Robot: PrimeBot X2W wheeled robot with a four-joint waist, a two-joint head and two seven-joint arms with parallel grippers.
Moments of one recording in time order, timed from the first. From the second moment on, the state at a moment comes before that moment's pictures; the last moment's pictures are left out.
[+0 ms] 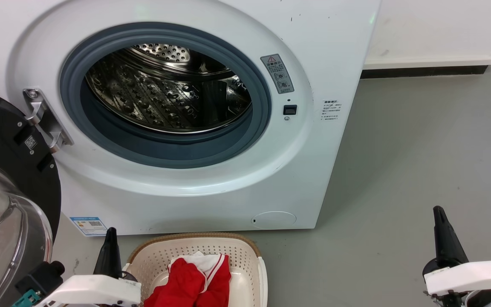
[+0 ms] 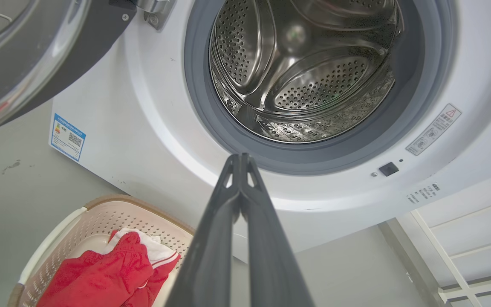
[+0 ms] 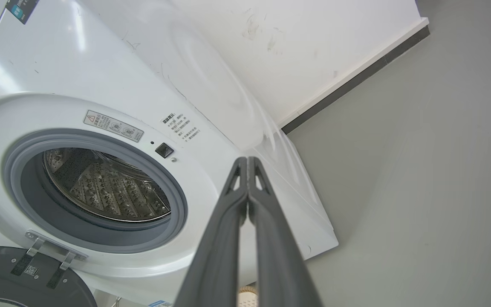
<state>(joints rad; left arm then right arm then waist) 0.03 0.05 0.07 0.14 -0.74 -0.02 -0.09 0.00 -0.05 -0.10 0.15 0.71 0.13 -0.10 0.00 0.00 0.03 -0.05</state>
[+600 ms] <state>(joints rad) -0.01 0.05 0.08 0.17 -0.98 -0.05 -0.04 -0.03 -0.05 -0.10 0.17 0.95 0.13 -0.04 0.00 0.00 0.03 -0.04</state>
